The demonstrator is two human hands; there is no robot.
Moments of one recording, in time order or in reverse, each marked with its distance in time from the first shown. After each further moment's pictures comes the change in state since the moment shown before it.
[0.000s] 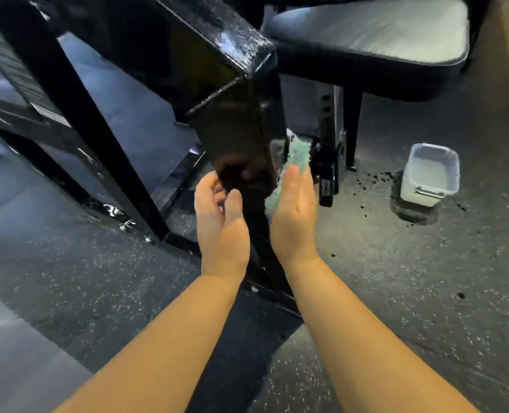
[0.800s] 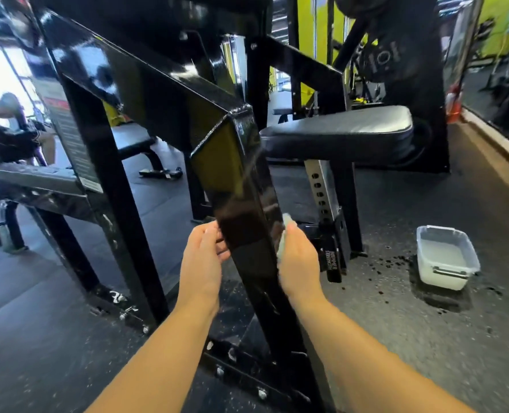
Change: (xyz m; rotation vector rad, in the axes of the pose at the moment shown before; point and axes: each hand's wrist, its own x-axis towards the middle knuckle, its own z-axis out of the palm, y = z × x) left_hand 0.019 -0.030 -0.011 -0.103 -0.027 0.060; right_hand 0.001 0.032 -0.018 -0.058 -0.049 0.068
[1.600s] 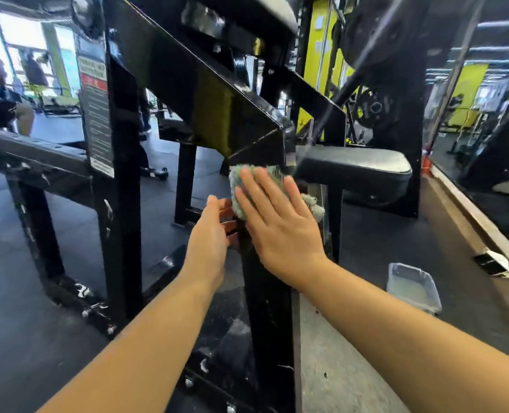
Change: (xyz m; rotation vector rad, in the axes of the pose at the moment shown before) left_hand 0.016 0.033 -0.010 -0.288 -0.128 -0.045; right_hand 0.028 -0.047 0.013 -1.313 0.185 -1.437
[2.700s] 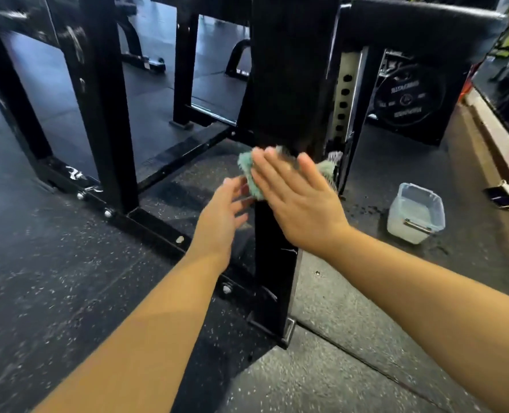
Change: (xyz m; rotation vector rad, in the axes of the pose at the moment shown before) left_hand -0.066 -0.152 -0.047 -0.010 -0.004 -0.261; right_hand -0.151 -0.052 0.031 -0.230 -0.260 -0.349
